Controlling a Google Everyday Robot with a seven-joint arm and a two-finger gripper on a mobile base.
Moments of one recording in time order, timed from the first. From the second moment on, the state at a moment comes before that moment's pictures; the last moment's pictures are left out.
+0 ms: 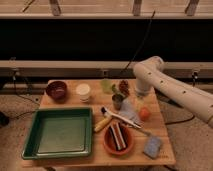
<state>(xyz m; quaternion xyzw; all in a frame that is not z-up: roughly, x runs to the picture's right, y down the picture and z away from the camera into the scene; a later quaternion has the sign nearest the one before) 0.186 0.074 0.803 -0.02 -0.30 -0.95 0.10</state>
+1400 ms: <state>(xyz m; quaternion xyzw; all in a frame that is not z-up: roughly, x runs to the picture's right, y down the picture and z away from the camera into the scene) 0.161 0.099 0.804 -0.01 -0.30 -0.95 0.10</state>
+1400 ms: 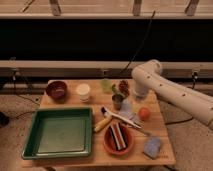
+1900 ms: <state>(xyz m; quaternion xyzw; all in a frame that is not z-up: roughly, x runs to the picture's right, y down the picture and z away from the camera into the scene) 0.125 0.144 0.827 0.01 -0.30 -0.95 0.09</state>
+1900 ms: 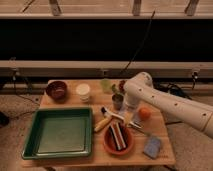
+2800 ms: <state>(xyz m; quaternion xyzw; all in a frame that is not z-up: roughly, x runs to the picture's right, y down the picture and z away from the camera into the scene) 0.130 0.129 0.850 0.02 -0.27 -0.95 0.13</state>
